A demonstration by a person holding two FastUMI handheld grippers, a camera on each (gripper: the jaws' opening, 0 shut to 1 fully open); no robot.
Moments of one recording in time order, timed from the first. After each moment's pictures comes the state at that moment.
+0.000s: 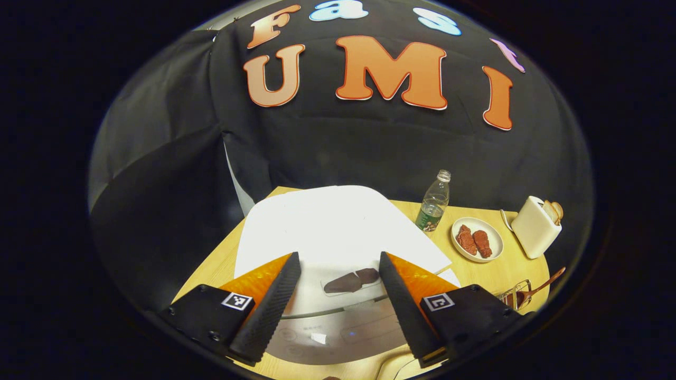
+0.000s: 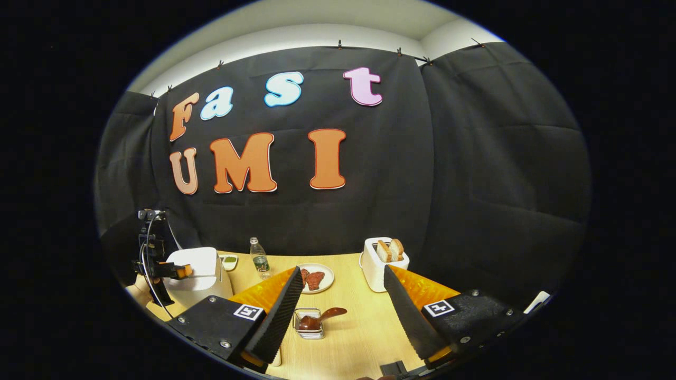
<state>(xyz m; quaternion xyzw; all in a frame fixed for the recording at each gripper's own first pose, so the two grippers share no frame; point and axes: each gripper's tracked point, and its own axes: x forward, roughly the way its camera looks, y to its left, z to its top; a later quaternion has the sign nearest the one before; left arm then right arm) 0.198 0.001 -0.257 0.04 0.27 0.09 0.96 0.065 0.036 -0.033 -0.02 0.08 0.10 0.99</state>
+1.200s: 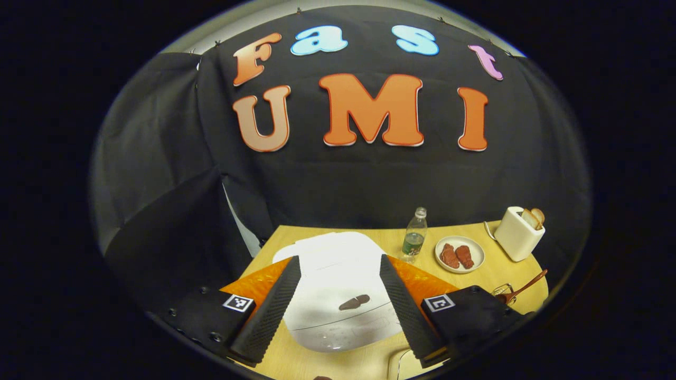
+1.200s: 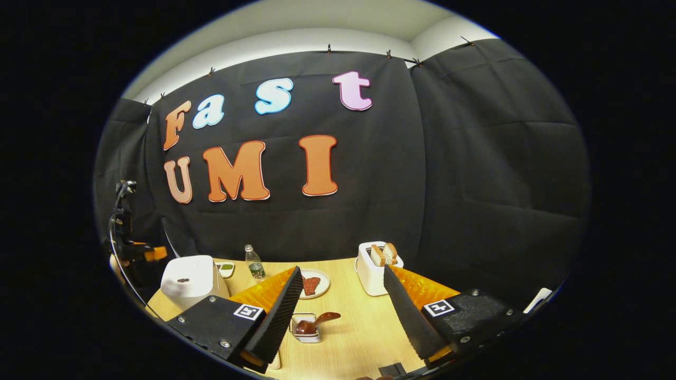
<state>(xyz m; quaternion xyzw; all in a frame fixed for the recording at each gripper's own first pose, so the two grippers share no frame) 0.166 -0.012 -0.100 0.09 0.18 0.05 0.98 0.068 0.025 -0.009 0.00 0.06 0.09 0.99</state>
